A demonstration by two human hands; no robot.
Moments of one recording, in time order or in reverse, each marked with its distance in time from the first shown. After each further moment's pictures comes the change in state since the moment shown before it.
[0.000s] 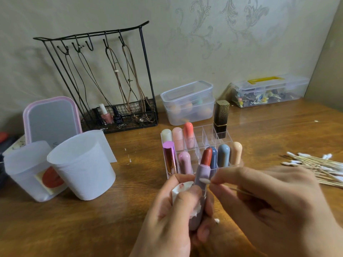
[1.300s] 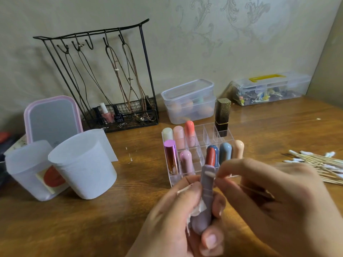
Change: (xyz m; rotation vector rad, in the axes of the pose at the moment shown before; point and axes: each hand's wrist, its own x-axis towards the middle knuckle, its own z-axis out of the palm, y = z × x) left_hand 0.000 -0.011 -0.018 -0.138 -0.347 -0.103; right_hand -0.006 0.007 0.008 0.076 -0.021 -0.058
